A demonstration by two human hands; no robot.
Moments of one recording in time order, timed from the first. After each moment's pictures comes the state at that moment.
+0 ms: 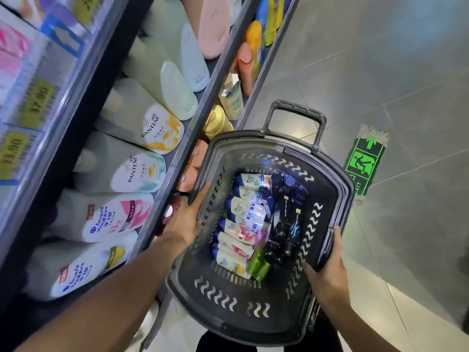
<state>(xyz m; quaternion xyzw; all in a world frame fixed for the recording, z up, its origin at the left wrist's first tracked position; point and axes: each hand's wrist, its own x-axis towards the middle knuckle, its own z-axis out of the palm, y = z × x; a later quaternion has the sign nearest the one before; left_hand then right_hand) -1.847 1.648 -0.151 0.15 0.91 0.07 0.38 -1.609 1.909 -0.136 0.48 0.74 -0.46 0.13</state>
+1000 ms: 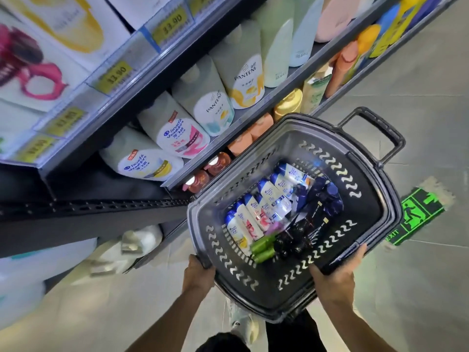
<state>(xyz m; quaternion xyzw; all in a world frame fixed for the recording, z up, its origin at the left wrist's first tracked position) -1.600 1.641 -0.128 -0.50 0.74 0.30 0.34 -1.603 1.926 -0.150 0.42 0.77 -0.45 0.18</state>
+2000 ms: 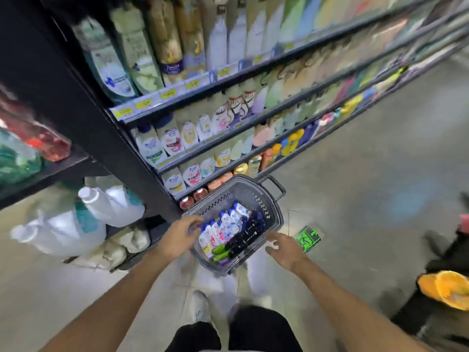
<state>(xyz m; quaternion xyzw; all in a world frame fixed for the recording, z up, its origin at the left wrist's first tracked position) -1.533 1.670 0.265 -0.07 0.91 0.37 0.17 -1.553 1.992 0.251 0.00 0.91 -0.24 0.35</state>
